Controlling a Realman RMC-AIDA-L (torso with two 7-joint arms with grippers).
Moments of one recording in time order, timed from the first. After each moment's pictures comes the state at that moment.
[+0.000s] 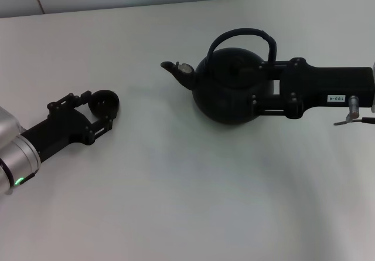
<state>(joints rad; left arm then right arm) -0.53 -2.08 1.04 0.14 1.23 1.01 -0.62 0.37 2.08 -0.88 -0.94 -1.78 -1.64 1.56</state>
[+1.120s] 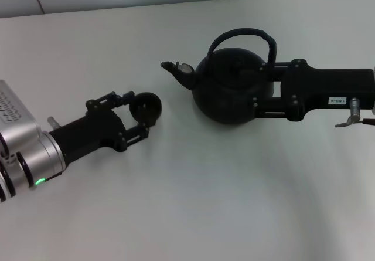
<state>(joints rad) -0.57 -2.08 1.18 0.14 1.24 1.17 -0.66 0.37 2.08 -0.89 -0.94 -1.78 -1.64 1.54</state>
